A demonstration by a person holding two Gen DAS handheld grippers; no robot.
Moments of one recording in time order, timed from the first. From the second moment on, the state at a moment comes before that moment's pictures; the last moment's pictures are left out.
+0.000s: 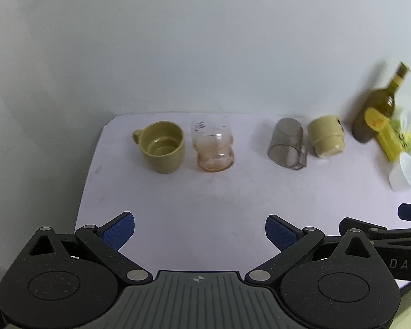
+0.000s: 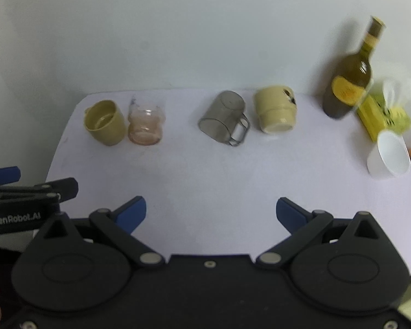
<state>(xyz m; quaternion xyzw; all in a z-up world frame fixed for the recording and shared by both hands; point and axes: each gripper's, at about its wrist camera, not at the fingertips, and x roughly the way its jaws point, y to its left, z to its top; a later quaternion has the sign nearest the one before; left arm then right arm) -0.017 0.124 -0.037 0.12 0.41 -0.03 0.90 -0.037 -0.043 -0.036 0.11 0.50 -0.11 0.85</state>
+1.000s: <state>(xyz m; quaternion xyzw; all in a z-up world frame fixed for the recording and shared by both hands) 0.153 0.077 -0.157 0.08 0.41 0.09 0.90 -0.135 -0.246 -0.058 0.08 0.52 -0.21 0.82</state>
